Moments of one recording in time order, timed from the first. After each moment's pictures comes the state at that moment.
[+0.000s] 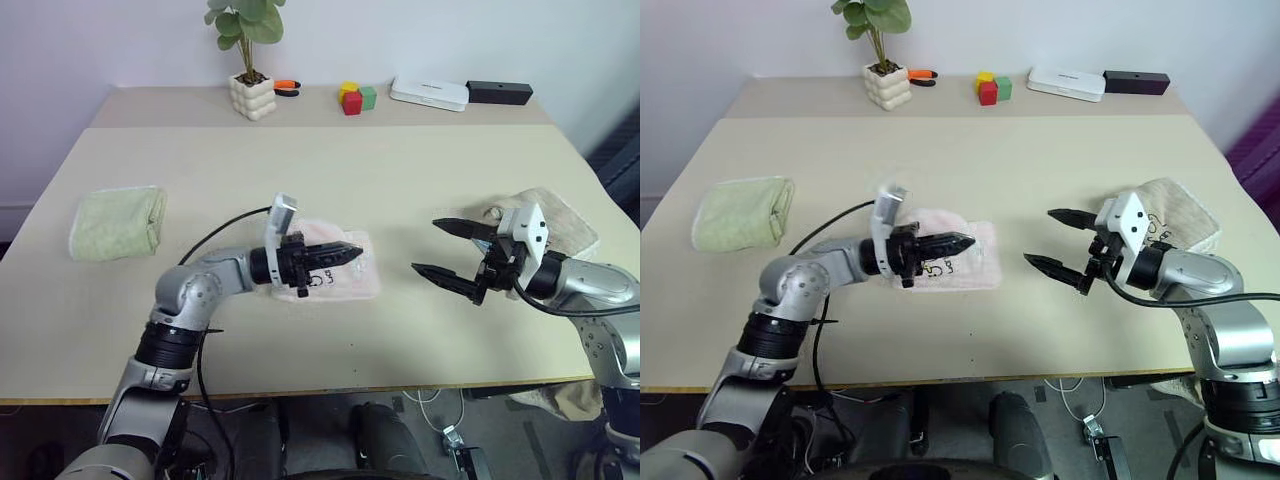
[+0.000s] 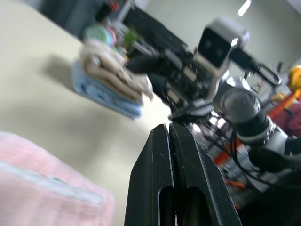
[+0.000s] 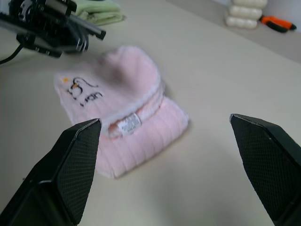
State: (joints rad) left arm -0.53 0.37 -0.03 -0.03 -0.86 0.81 -0.93; right arm -0.21 -0.73 -0.19 -0.26 0.53 0.40 0.98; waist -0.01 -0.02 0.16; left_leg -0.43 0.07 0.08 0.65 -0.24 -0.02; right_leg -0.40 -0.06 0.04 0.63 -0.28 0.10
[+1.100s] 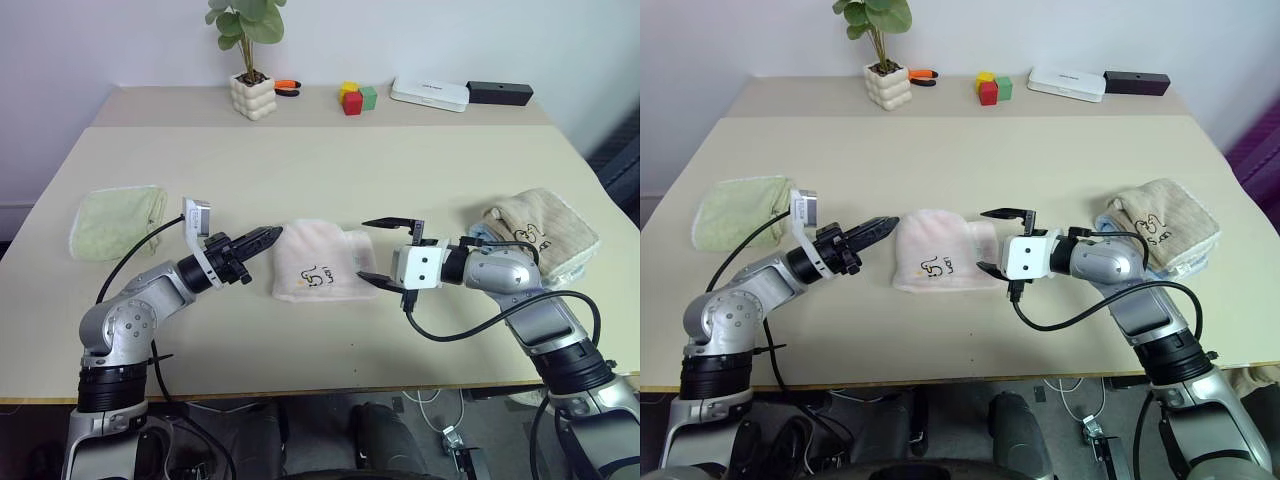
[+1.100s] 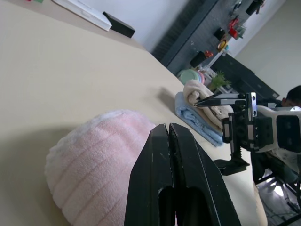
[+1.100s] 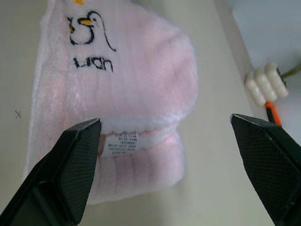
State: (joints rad) left arm -0.32 0.43 0.22 -0.13 -0.89 0.80 -0.74; right arm -0.41 -0.69 0.23 -0.05 -0.12 -0.28 0.85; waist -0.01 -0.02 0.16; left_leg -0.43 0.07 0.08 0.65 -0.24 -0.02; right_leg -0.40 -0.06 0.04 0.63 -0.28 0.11
